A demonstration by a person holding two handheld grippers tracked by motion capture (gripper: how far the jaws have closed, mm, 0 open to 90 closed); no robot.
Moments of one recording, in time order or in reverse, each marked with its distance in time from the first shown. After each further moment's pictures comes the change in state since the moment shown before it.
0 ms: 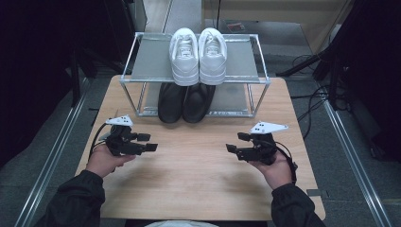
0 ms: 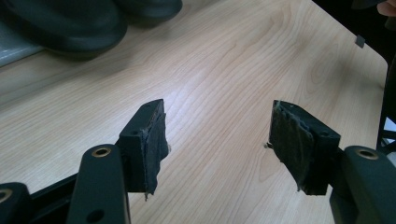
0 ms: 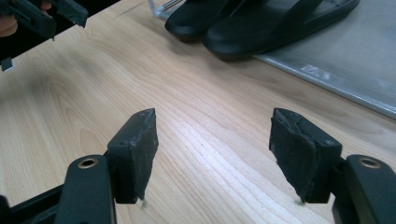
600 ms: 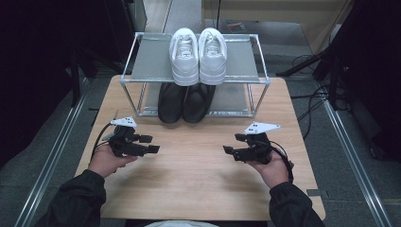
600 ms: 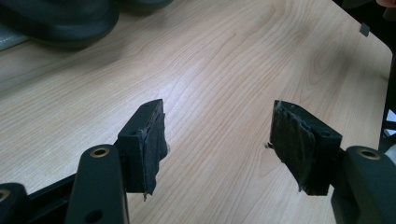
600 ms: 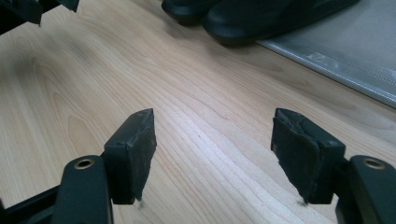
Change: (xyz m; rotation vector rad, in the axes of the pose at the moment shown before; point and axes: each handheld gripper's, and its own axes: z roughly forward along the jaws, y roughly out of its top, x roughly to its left) left arm 0.000 0.000 0.007 0.039 0.001 0.005; right arm 0.000 -0.002 0.014 0.058 -0.014 -0.031
